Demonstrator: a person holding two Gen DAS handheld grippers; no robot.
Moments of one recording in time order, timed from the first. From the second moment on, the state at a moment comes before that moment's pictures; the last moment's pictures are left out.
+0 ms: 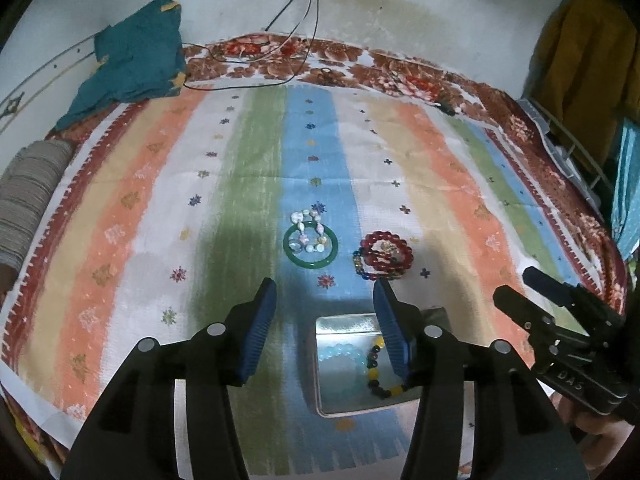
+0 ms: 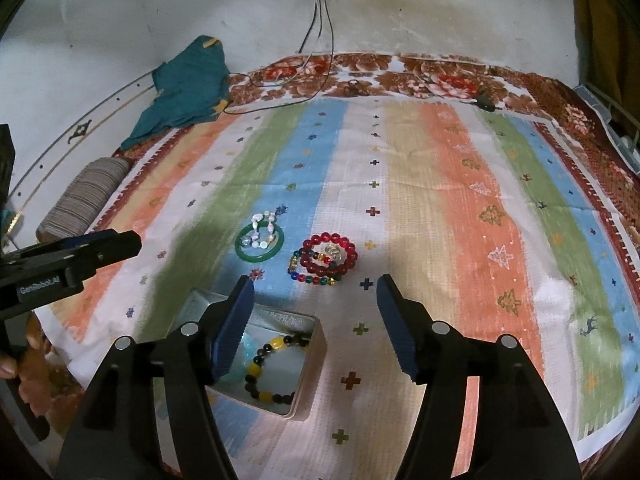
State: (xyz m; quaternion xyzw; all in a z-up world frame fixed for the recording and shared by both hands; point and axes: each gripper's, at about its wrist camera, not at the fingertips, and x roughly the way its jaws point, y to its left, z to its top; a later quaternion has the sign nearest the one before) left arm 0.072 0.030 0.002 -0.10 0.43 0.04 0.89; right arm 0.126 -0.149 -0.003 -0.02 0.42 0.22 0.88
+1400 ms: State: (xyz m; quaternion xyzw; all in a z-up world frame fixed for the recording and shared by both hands) left arm 0.164 0.034 -0.033 -0.03 0.48 0.08 0.88; right arm 0.201 -0.142 -0.045 -0.04 0.48 0.17 0.86
